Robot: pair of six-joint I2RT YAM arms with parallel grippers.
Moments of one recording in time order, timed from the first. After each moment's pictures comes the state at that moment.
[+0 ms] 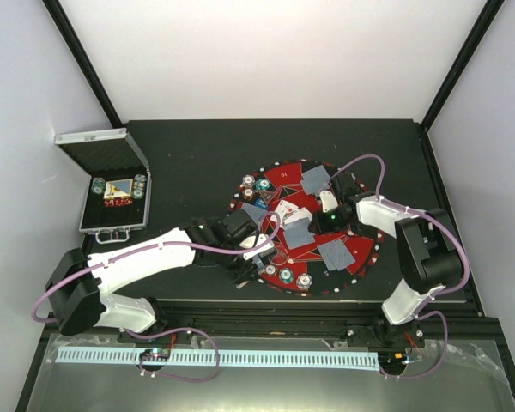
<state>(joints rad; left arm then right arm) -0.94 1.32 0.93 -0.79 0.21 0.02 0.32 1.67 0.90 -0.46 -0.42 0.12</state>
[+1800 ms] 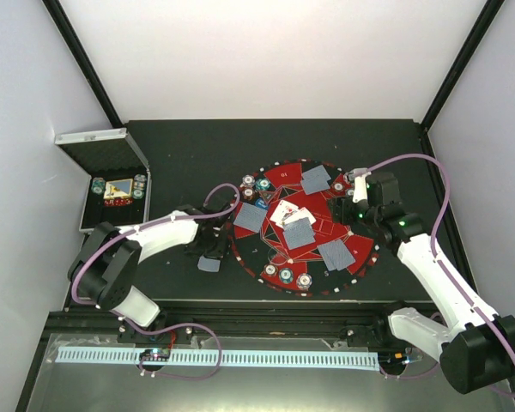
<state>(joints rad) -0.58 1.54 0.82 -0.73 -0.08 -0.50 0.31 1.04 0.82 -0.50 -0.13 0.18</state>
